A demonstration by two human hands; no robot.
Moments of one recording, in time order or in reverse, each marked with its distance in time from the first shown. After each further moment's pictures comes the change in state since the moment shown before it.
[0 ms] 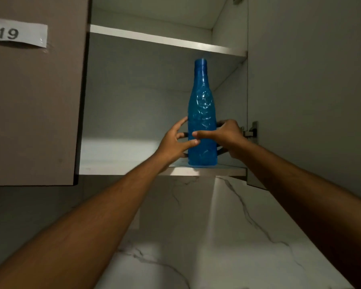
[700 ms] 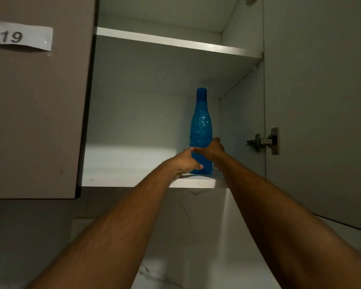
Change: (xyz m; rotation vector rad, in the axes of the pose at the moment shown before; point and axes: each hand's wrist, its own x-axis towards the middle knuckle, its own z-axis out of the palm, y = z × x) left_hand 0.046 -0.045 -0.002 0.358 -0.154 -0.320; right_hand 0.107 0.063 0.085 -0.128 0.038 0.138
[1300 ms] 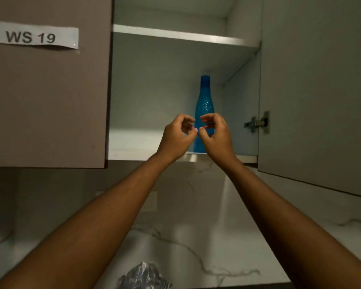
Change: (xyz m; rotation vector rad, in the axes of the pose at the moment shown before) left_hand -0.109 0.015 -0.014 0.055 0.555 0.603; right_hand -0.161 -0.025 -0.029 0.279 0.208 -0.672
